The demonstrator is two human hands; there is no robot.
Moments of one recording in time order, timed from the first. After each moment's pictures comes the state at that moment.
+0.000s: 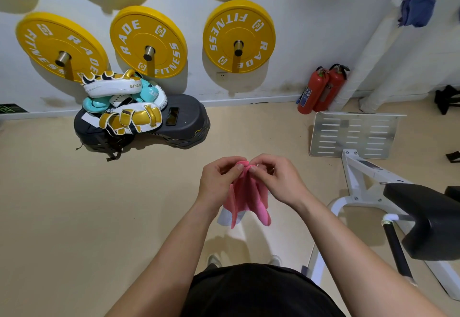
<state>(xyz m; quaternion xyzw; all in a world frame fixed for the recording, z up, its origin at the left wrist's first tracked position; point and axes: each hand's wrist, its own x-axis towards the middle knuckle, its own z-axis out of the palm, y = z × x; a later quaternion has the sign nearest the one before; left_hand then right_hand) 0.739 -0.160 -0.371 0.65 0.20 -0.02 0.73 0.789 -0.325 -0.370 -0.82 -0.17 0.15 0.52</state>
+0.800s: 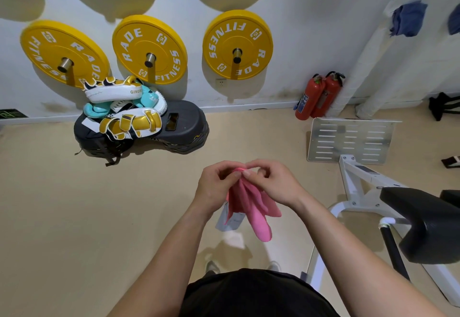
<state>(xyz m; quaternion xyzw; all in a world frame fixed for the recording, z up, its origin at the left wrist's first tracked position) 0.727 -0.154 -0.360 0.72 0.13 -0.02 0.68 0.782 -0.325 -0.358 -0.82 -0.14 0.22 0.51</state>
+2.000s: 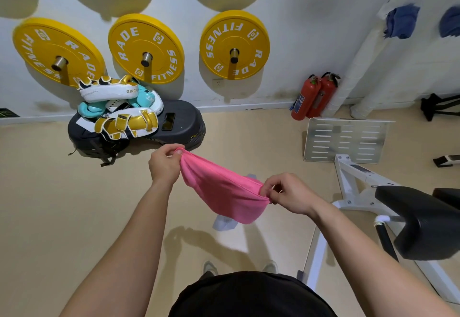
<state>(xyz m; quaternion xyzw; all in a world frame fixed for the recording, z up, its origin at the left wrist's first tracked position) 0.766 -0.044 -0.400 0.80 0.34 0.12 0.48 0.781 -0.363 -0.382 -0.87 -0.19 0.28 0.36</state>
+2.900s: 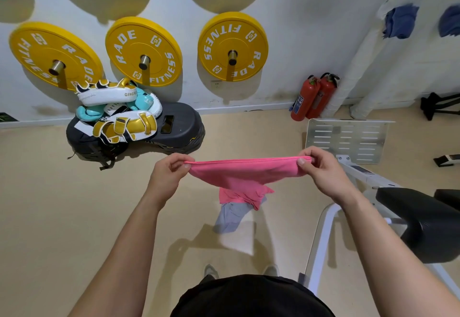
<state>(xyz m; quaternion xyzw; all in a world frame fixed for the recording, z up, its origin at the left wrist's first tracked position) 0.748 -0.045 -0.386 0.81 0.18 0.03 0.56 0.819 -0.407 -0.349 -0.83 -0.05 0.13 0.54</state>
